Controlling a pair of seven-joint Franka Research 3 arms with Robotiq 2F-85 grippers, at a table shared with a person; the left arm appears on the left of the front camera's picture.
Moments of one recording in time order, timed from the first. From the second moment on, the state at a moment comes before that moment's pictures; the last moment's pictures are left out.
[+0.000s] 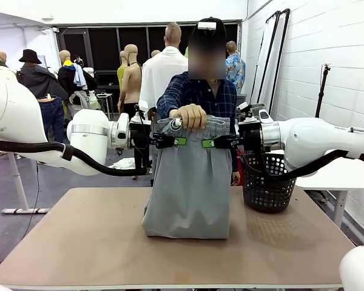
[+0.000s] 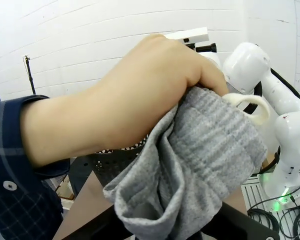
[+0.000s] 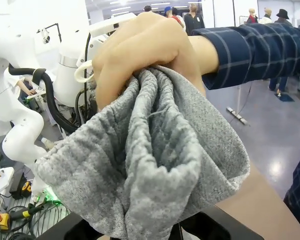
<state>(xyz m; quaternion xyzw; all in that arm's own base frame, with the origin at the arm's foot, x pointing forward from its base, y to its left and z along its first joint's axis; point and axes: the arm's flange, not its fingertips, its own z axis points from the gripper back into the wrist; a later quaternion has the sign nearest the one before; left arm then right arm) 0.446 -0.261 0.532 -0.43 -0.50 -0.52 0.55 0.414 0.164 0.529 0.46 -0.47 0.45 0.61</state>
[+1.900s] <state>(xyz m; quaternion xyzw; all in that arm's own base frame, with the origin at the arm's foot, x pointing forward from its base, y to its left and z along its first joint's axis) 0.445 -0.261 0.532 -0.43 -0.50 -0.52 0.55 0.414 0.164 0.529 0.46 -0.47 0.45 0.61</state>
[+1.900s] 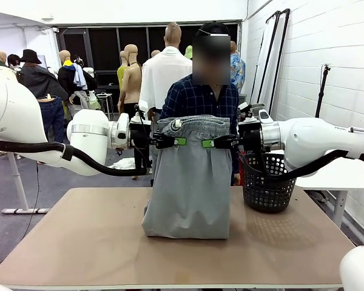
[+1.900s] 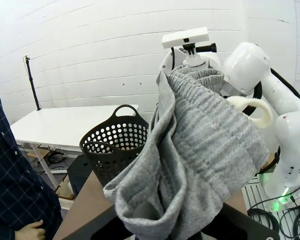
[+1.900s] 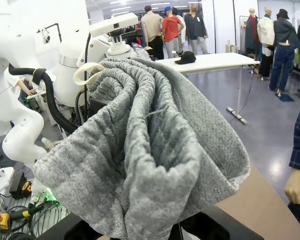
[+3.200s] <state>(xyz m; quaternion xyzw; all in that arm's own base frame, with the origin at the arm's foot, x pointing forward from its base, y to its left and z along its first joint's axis) 0.432 -0.247 0.513 -0.44 -0.48 -0.50 0.58 0.412 0.175 0.509 0.47 -0.43 0.45 0.62</state>
